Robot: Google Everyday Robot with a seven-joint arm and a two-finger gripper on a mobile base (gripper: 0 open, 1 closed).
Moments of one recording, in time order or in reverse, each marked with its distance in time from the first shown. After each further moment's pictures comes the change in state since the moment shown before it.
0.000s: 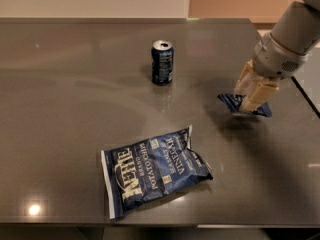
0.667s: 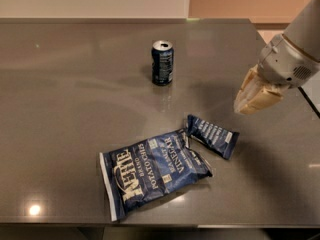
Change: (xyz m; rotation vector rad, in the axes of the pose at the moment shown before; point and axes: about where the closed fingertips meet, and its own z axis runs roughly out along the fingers) arm -0.035 0.052 -0.018 -0.042 -0.128 0.052
